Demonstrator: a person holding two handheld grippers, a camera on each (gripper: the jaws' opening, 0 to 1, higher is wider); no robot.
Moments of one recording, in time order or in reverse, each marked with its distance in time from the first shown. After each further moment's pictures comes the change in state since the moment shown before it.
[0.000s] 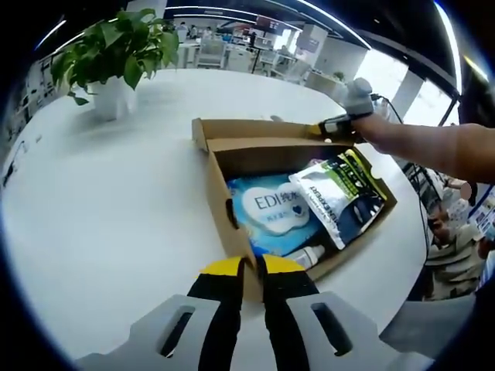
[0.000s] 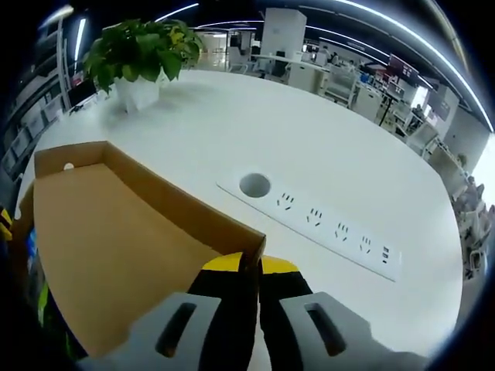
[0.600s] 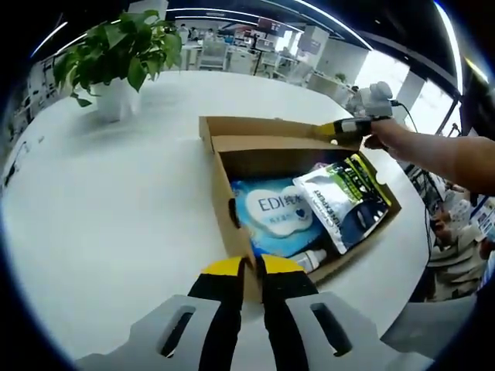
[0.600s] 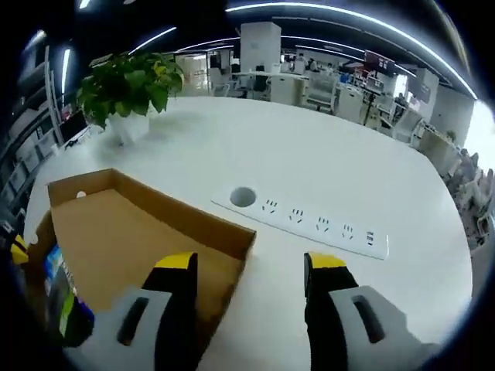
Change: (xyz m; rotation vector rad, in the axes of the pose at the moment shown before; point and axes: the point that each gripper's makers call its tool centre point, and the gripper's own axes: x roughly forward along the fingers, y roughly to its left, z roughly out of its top) left arm -0.002 0.006 0.002 -0.011 -0.014 0.009; right arm -0.065 -0.014 0.002 0.184 -0.154 -0.031
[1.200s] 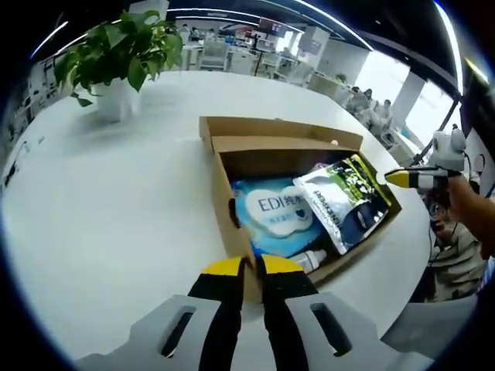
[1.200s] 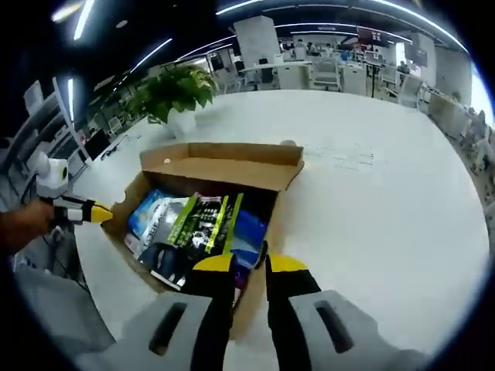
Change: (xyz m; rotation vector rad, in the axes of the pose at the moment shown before) left arm 0.000 -0.001 0.001 0.005 -0.002 0.005; right arm -0.145 0.108 -0.102 0.117 0.114 0.154
